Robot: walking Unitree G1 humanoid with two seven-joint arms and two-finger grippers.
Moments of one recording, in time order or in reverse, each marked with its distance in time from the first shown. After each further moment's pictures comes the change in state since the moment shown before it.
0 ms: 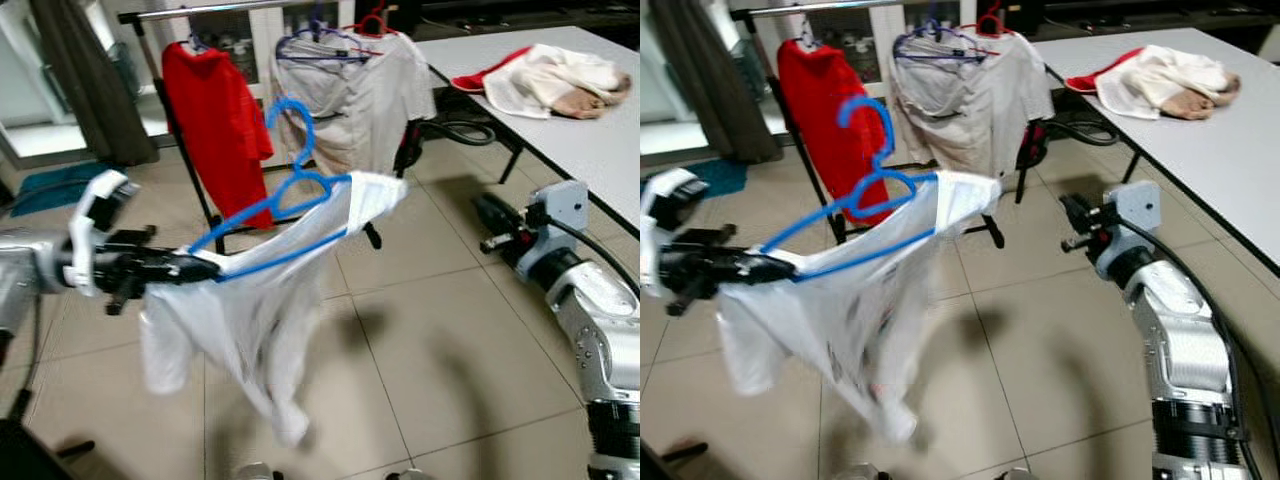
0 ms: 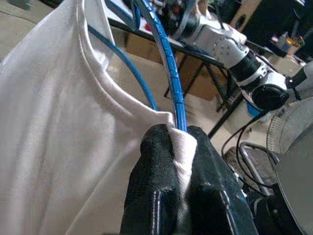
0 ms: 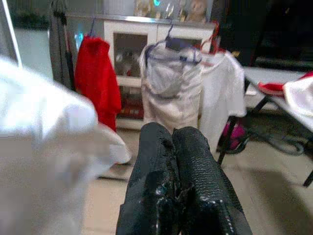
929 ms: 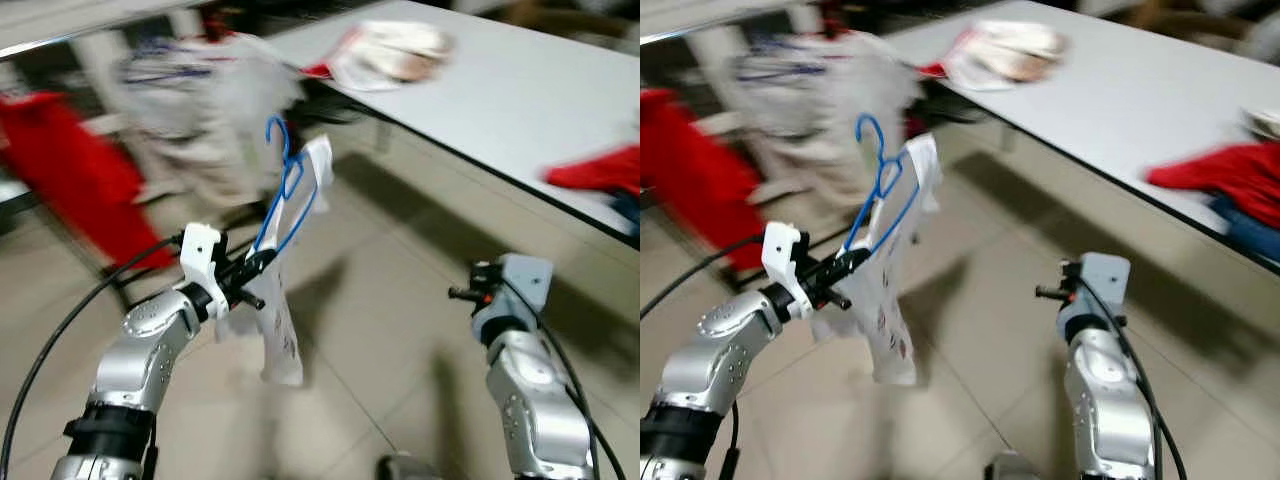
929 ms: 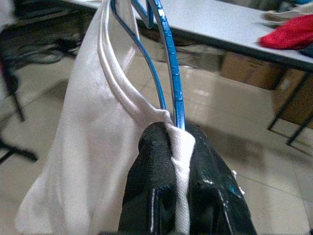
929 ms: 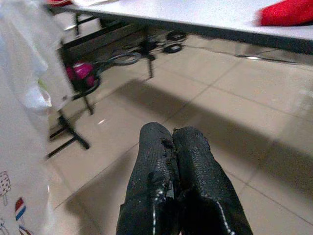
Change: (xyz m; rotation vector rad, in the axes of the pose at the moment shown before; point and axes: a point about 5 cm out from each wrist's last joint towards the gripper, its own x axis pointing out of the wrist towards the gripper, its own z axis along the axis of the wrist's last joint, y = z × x) left arm 0.095 0.024 -0.066 0.068 -0.277 0.790; right arm -0.027 0.063 -0.065 0.212 0.198 -0.424
